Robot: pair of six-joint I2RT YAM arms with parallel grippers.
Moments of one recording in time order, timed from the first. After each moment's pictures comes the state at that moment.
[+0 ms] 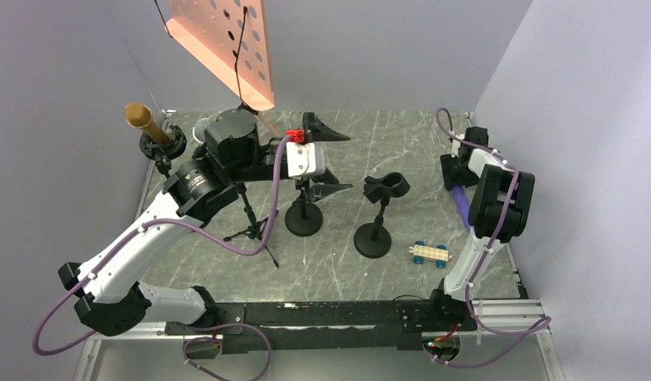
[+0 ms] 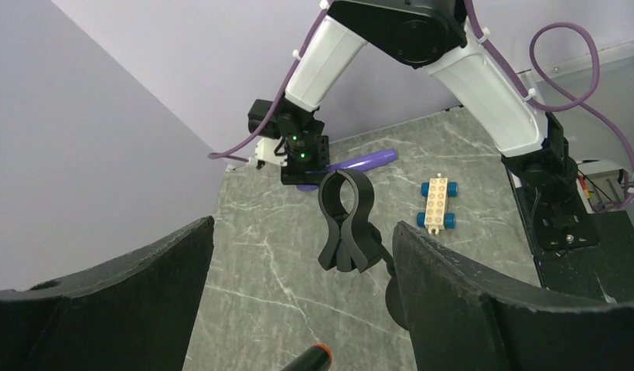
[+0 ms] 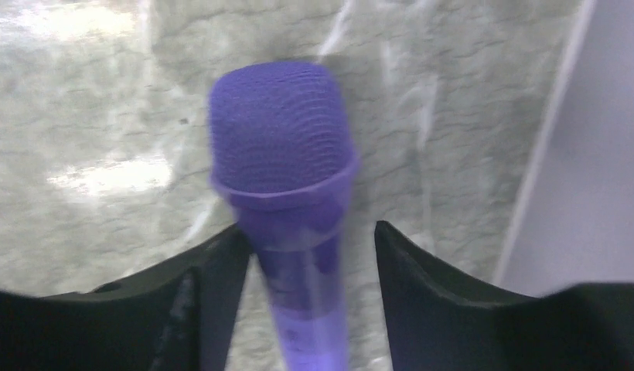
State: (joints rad) left arm -0.88 1.26 1.63 -0.39 0.57 0.48; right arm -0.26 1.98 1.33 -0.47 0.04 -0.33
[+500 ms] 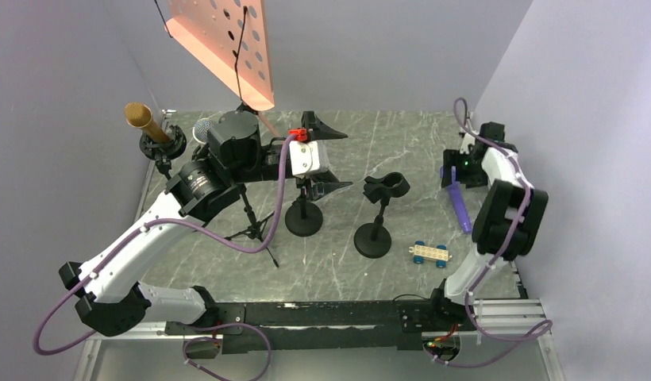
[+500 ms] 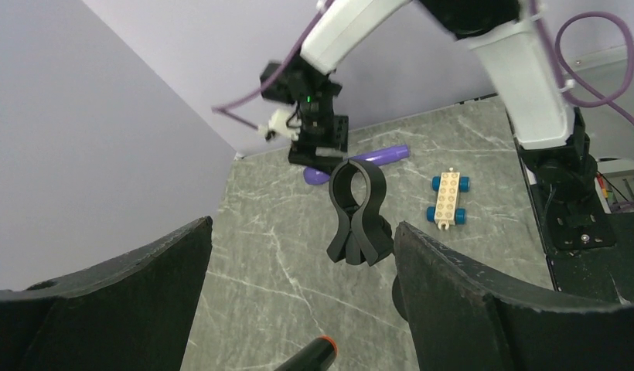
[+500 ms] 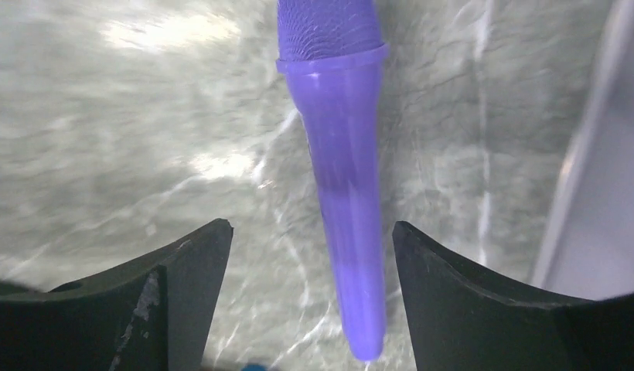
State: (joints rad) left arm -0.88 1.26 1.61 -0.38 0.53 0.48; right arm -0.32 1.83 1.35 -0.68 -0.17 -0.24
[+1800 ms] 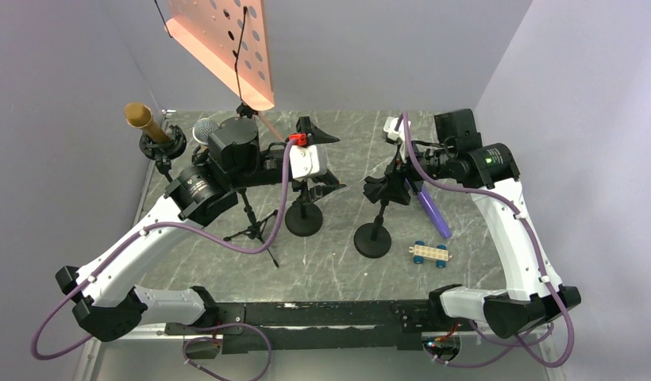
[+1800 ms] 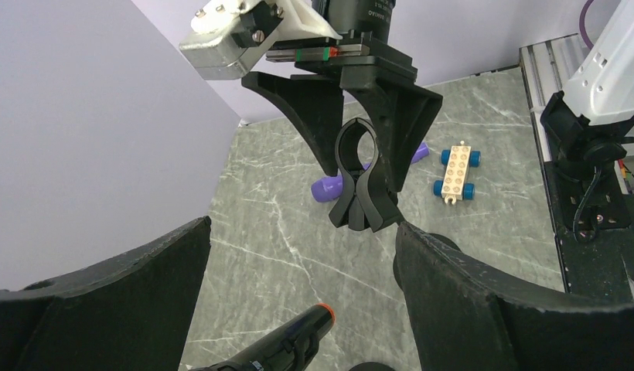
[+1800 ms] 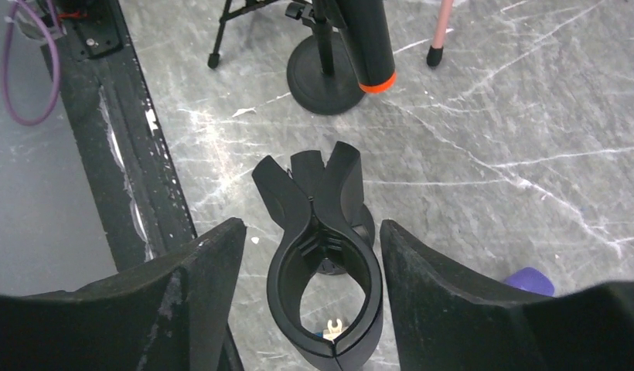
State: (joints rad) left arm -0.86 1.22 1.53 -0.38 0.48 0.49; right arm 0.29 1.25 1.58 -1.18 -0.73 -0.59
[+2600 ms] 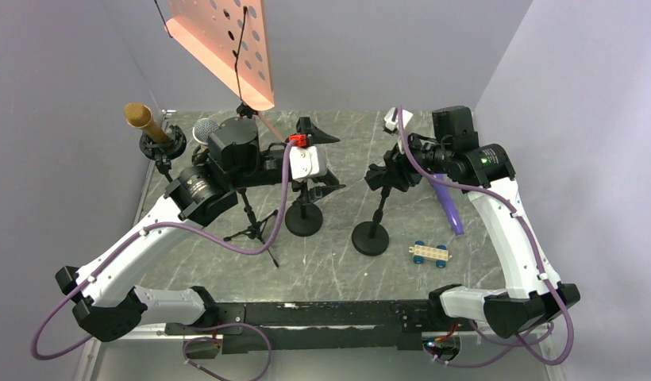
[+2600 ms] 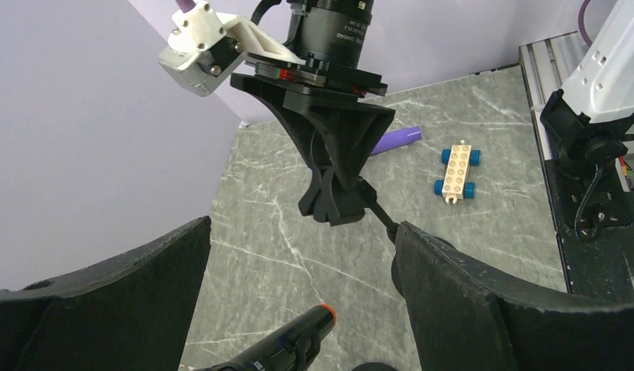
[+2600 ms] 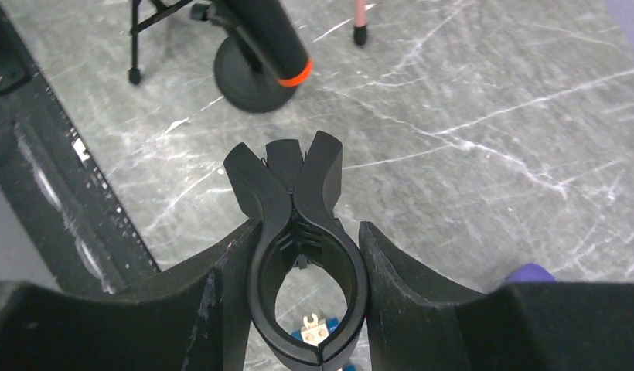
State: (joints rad) left arm -0.86 1.22 1.52 -0.38 0.48 0.50; right arm 0.31 1.25 1.55 -1.07 -0.55 -0.49
